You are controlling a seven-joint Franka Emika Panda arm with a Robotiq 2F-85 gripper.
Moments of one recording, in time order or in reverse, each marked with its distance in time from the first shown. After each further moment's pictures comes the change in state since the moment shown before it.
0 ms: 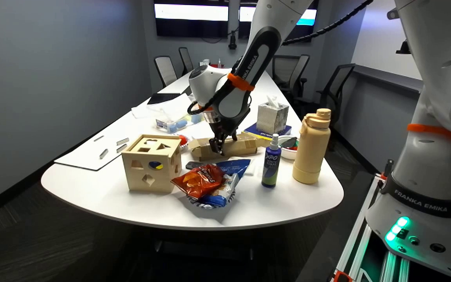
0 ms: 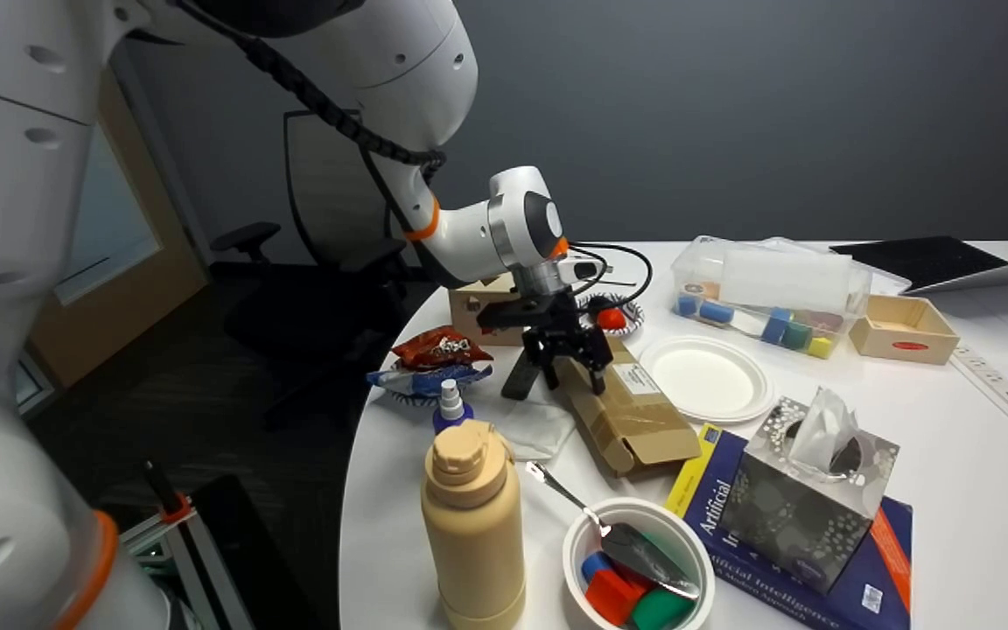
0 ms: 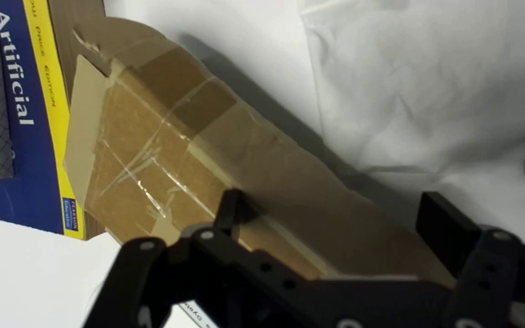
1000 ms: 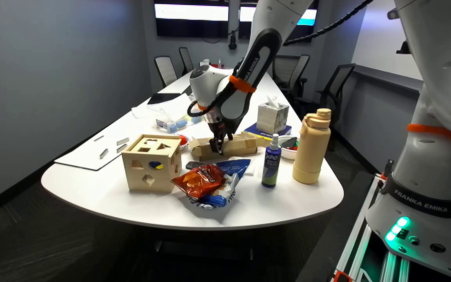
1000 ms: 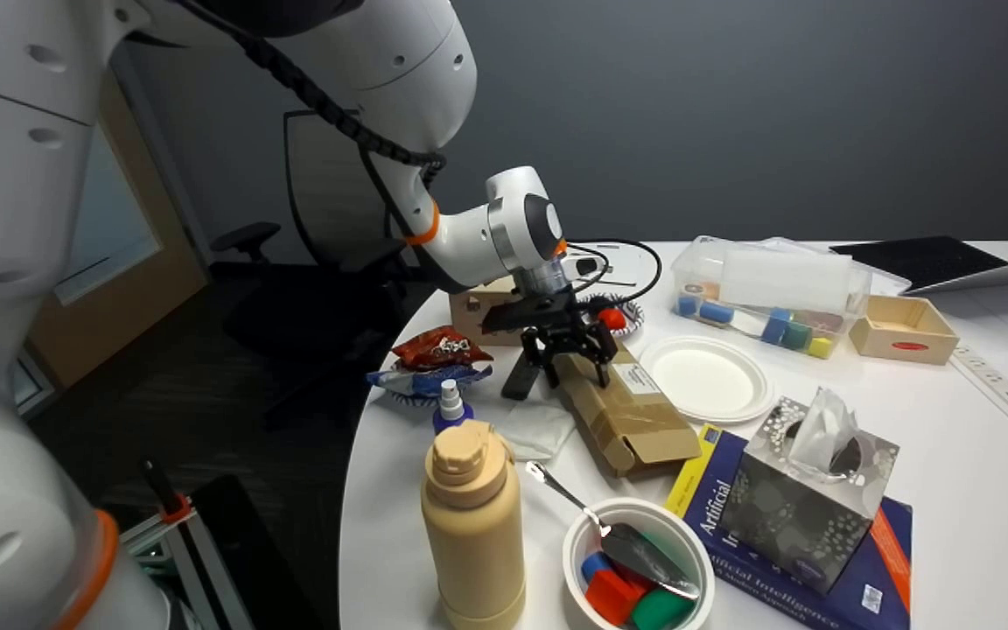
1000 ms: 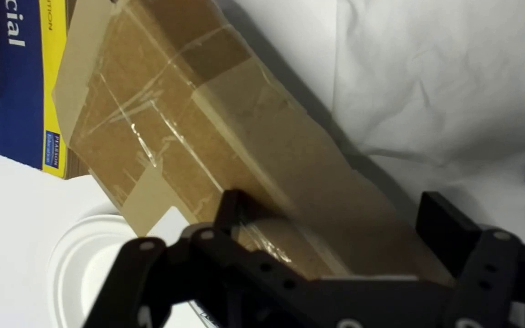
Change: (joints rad) arm 0.019 0.004 -0.025 -0.005 -0.028 0.068 -0.150
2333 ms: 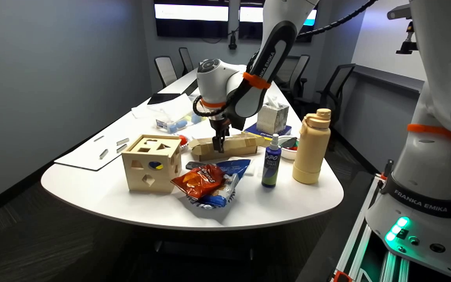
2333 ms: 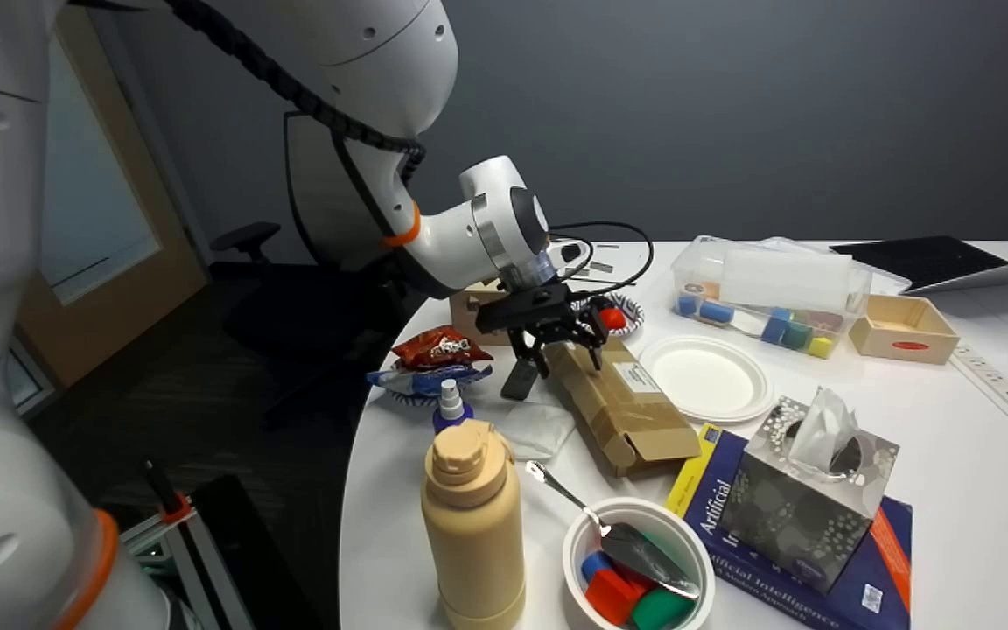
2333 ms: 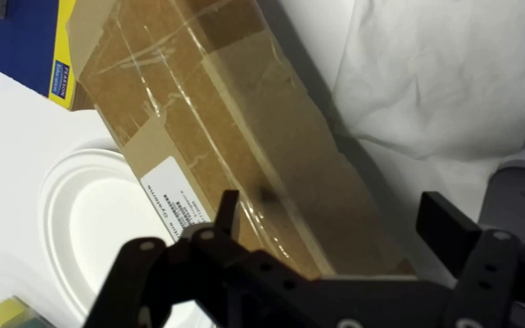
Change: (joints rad) arm -0.006 -0.095 0.007 -0.117 -0.132 0.132 -0.058
